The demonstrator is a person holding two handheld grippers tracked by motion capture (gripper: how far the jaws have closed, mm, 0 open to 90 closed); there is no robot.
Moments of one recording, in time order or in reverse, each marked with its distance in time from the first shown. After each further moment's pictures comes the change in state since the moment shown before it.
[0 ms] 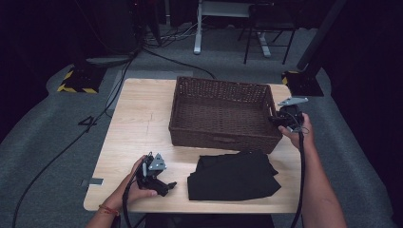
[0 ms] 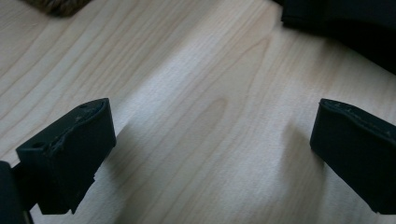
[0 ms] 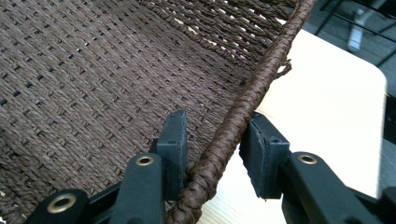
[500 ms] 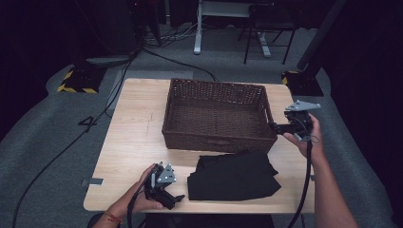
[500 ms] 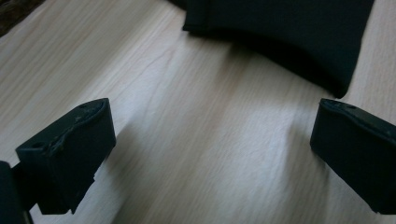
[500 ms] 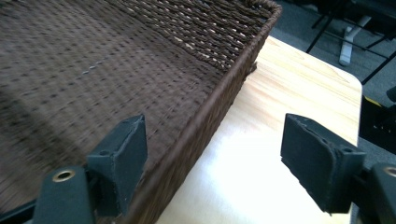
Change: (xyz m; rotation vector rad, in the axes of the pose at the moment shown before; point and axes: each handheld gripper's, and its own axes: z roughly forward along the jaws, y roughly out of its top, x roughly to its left) left arm -0.041 0.008 0.008 -0.001 -0.075 0.078; right arm 0.019 -0.009 -0.062 -0.078 -0.010 0.013
